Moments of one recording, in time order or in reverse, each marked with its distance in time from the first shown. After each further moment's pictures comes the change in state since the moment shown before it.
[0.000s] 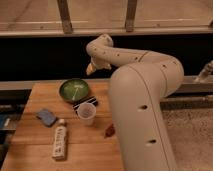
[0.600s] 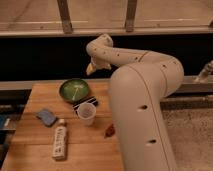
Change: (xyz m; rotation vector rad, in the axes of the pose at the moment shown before) arm 0.000 0.000 0.000 0.000 0.000 0.000
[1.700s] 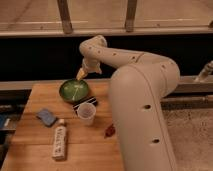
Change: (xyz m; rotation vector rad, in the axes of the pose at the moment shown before) arm 0.024 0.076 -0.011 -0.167 0.091 -0.153
